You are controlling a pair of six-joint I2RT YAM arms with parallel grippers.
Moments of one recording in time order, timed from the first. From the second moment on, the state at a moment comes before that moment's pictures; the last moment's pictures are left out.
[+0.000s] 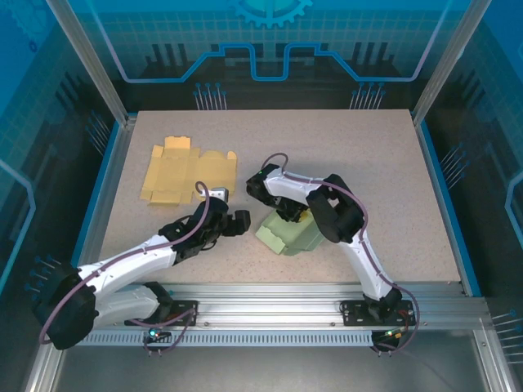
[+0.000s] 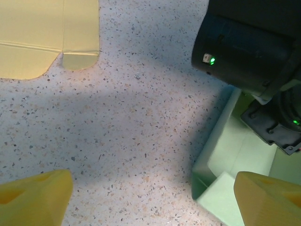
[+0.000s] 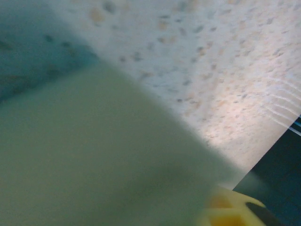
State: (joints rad) left arm -0.69 1.11 0.58 -0.21 -0.22 -0.66; right arm 0.75 2.33 1.77 -1.40 0.59 0.31
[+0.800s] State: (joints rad) left arm -0.59 1.27 0.61 -0.22 -0.21 -0.57; right arm 0.79 2.01 1.80 -1.28 0.45 0.23
